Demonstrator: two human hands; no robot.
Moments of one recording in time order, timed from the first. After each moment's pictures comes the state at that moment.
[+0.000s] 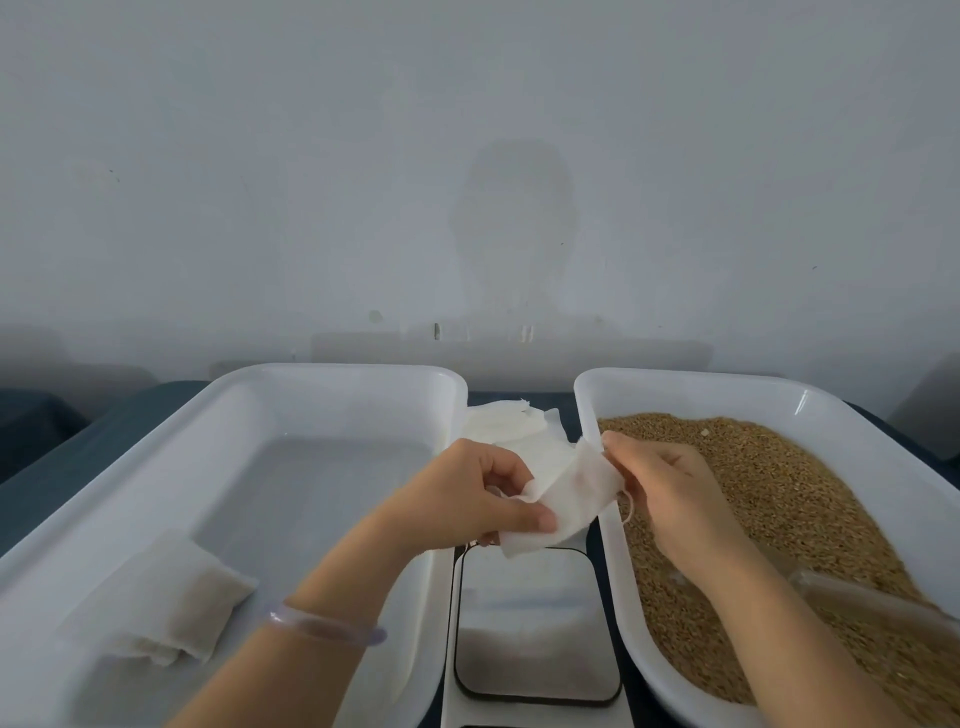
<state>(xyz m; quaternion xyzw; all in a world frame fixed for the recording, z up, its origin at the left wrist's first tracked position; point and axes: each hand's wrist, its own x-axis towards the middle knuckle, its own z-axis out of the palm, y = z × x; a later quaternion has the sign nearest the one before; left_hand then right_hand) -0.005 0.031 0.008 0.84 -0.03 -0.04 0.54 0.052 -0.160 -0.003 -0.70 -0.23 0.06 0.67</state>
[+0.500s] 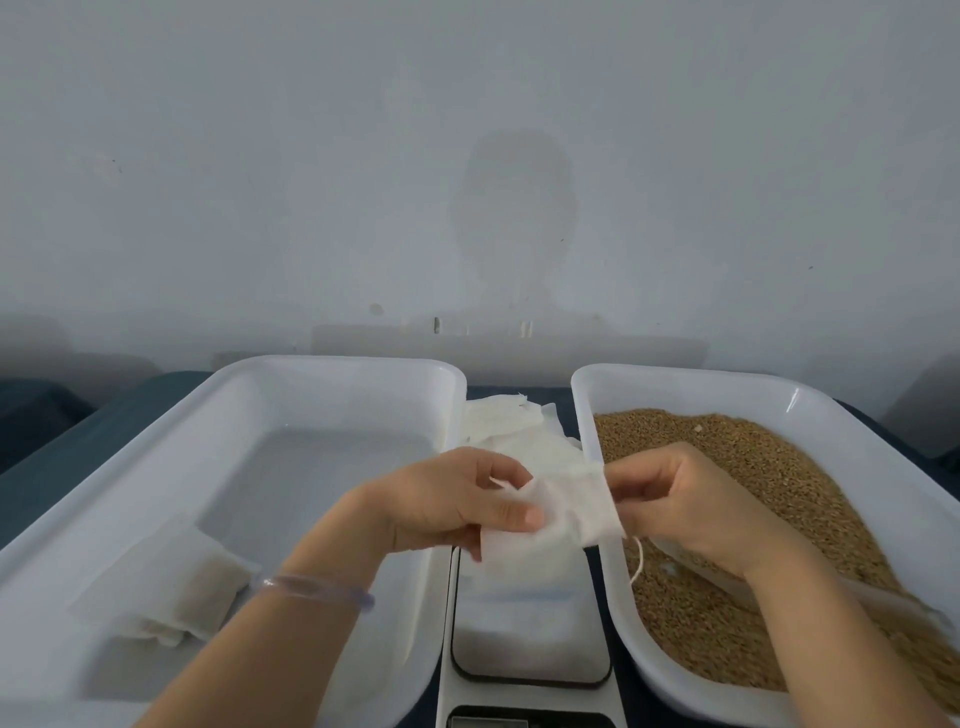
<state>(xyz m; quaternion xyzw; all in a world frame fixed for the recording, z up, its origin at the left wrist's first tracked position) -0.014 0.037 0.016 0.75 -0.05 -0.19 0.63 0.044 -0.186 0.019 -0.74 -0.36 0.20 0.53</state>
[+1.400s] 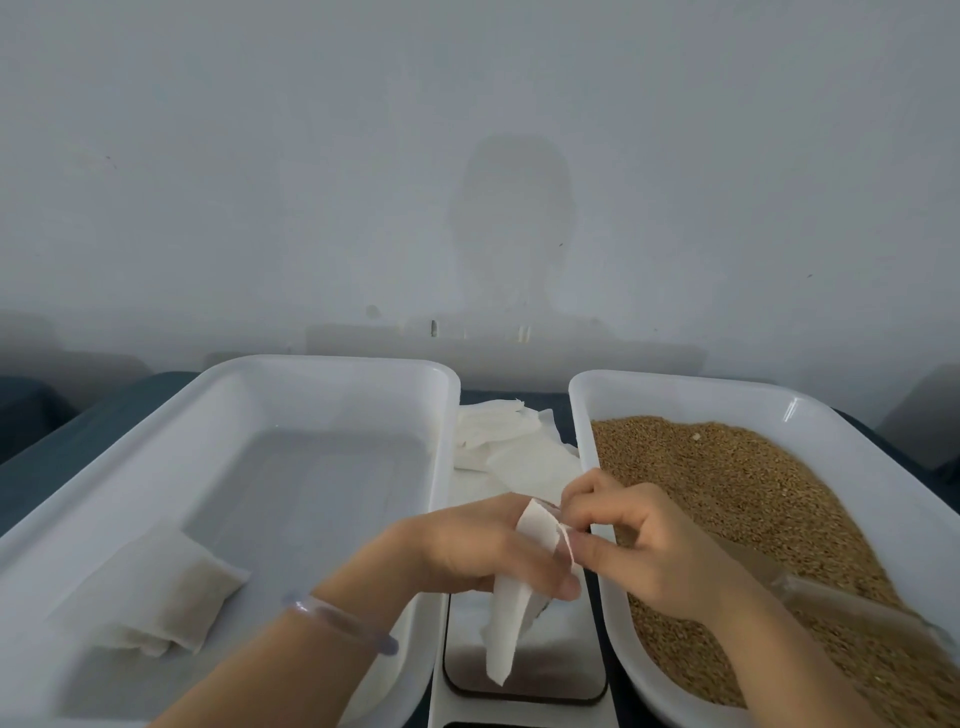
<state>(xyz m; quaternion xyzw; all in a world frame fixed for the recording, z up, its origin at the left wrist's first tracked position) -0.013 0.007 0.005 0.73 -0.17 -0.26 0.62 0.035 -0.169 -0.004 -0.75 -0.45 0.11 0.47</state>
